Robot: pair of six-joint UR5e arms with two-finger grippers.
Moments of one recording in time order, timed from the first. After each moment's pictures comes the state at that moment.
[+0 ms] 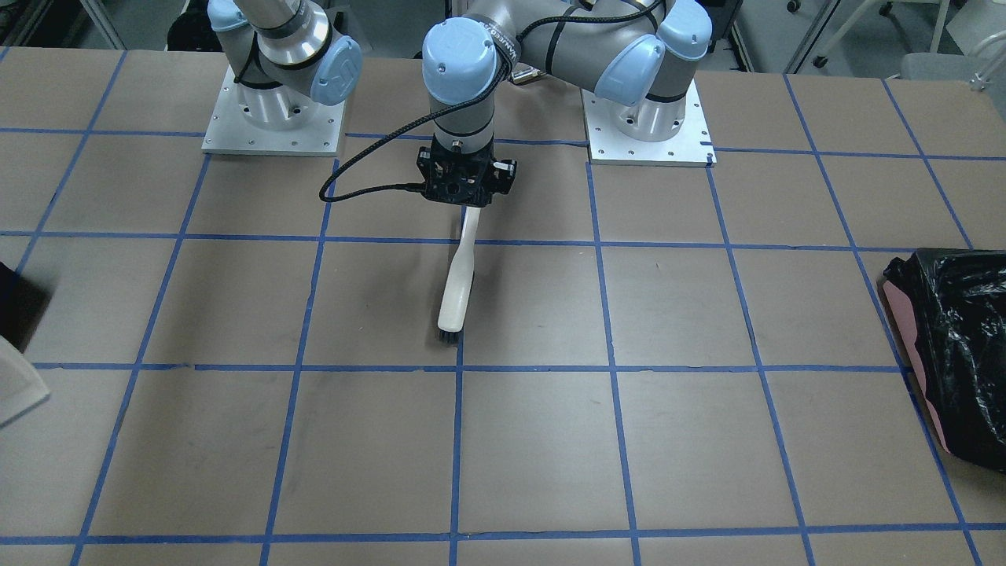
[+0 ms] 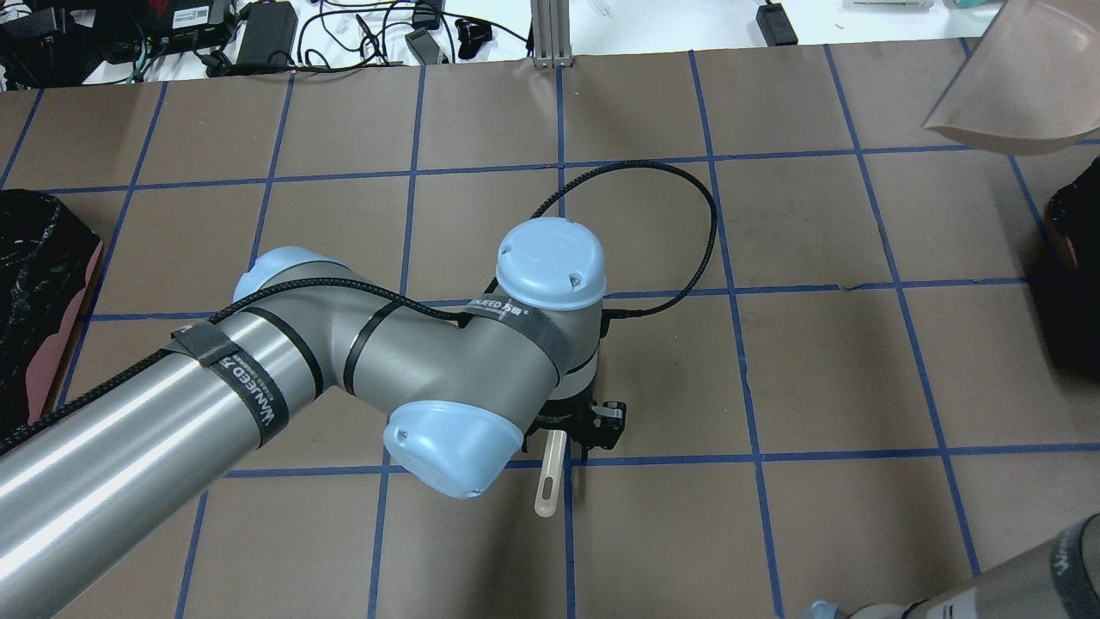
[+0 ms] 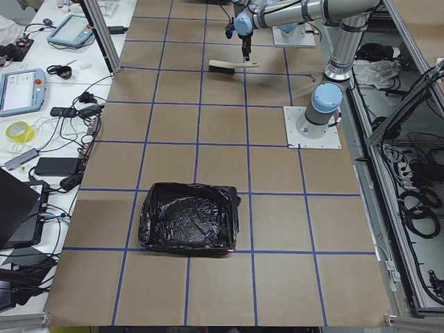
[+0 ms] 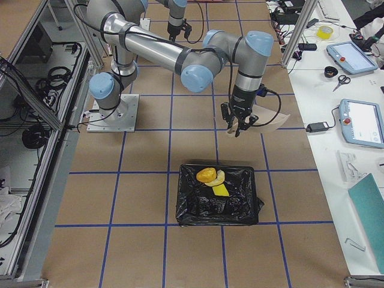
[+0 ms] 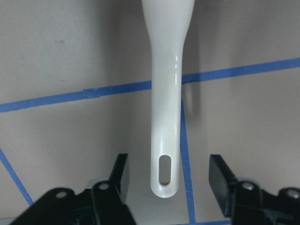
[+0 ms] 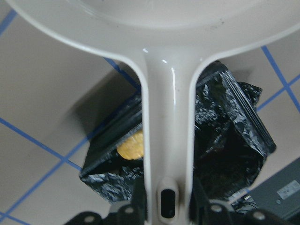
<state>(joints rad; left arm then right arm) -2.11 -1.72 -1.88 -1.29 1.50 -0.37 1.05 -1.25 1.29 -1.68 -1.92 -1.32</state>
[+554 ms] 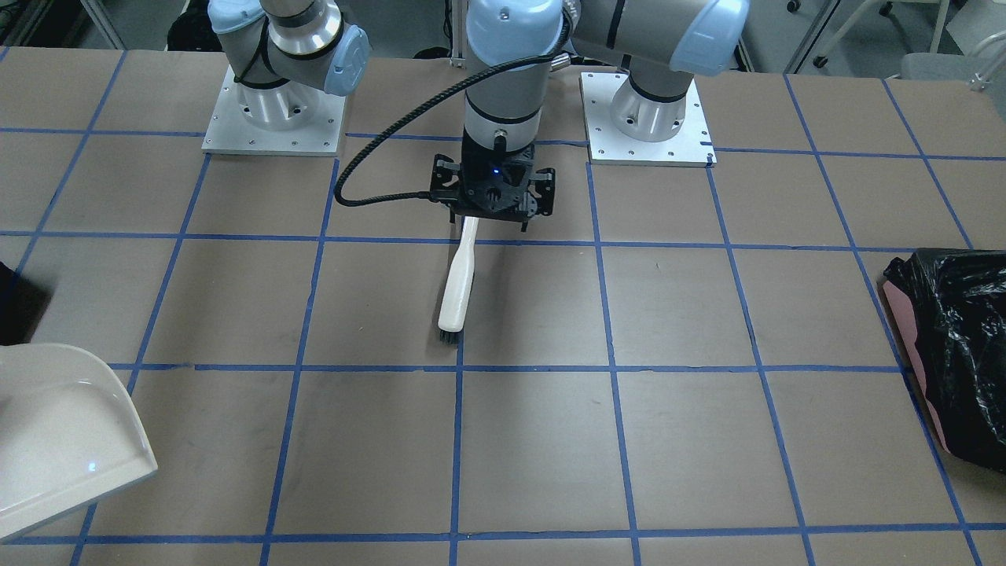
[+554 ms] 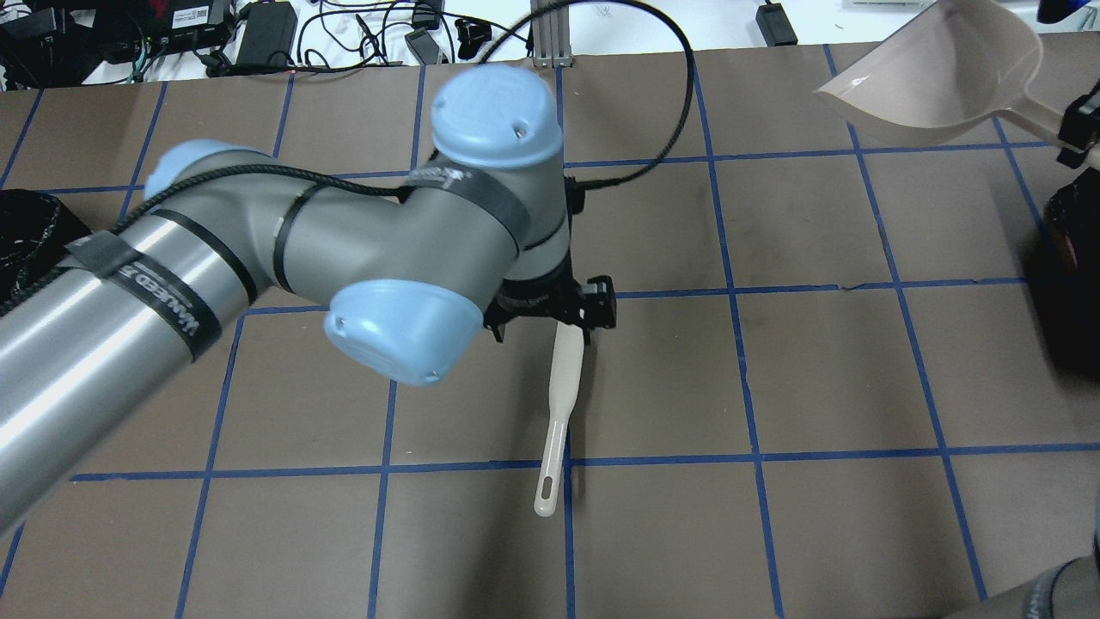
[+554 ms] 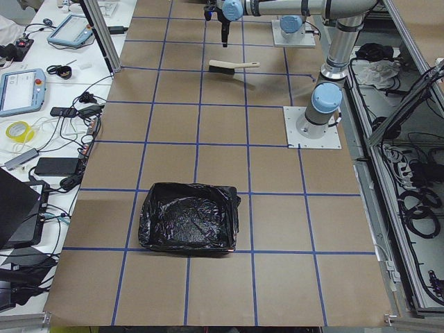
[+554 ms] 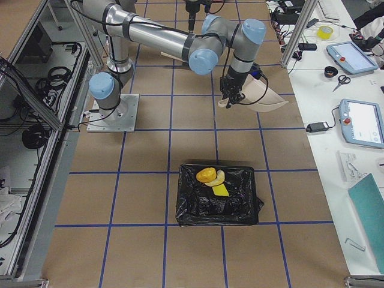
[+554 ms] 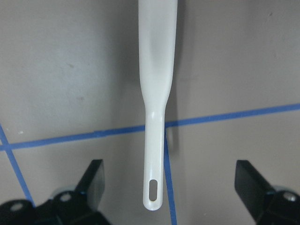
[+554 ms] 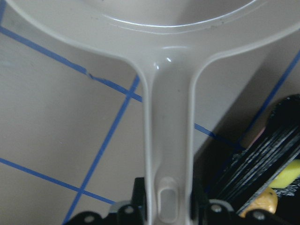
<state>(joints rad) -1.92 -1.70 -1.67 -1.33 1.53 -0.25 1.21 -1.30 1.38 -1.56 -1.73 -0.82</state>
